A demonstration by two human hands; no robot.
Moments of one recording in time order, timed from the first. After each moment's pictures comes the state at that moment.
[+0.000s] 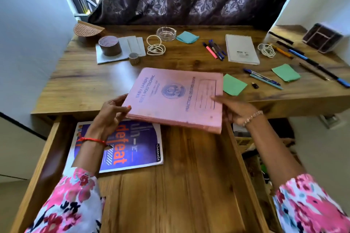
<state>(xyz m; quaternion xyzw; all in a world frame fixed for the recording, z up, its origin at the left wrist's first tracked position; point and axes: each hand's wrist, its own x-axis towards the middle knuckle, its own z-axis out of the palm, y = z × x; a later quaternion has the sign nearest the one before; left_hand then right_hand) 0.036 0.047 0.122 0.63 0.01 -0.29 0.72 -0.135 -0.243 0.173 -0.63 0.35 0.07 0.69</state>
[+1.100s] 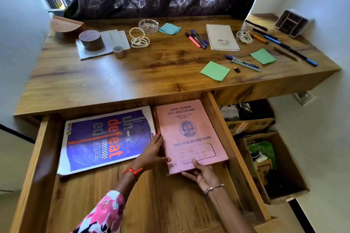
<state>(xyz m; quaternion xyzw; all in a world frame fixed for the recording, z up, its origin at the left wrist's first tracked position) -0.097 0.025 0.017 0.82 -0.37 -0.36 0.26 -0.261 -0.092 0.007 -0.25 0.49 -0.10 0.83</state>
